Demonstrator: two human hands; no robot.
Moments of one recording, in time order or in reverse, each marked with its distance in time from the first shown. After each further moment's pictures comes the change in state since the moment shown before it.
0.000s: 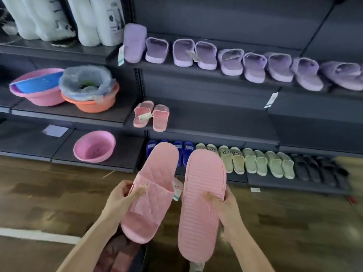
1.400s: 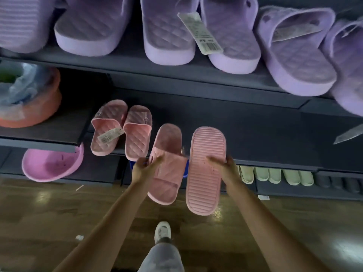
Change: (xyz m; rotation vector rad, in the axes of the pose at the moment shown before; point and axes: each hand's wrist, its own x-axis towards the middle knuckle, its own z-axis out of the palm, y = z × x) left_hand 0.413 0.036 0.165 0.022 0.114 -0.312; right_hand 0.423 -0.085 0.032 -0.060 0.014 0.003
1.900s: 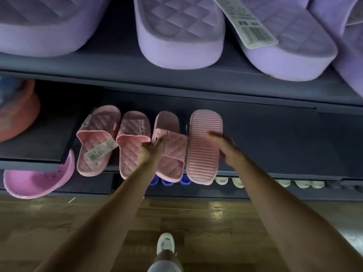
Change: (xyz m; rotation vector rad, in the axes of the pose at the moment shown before) left_hand 0.116 0.044 0.044 0.072 -0.009 0.034; right_hand 0.153 -0.019 0.032 -0.064 -0.141 0.087
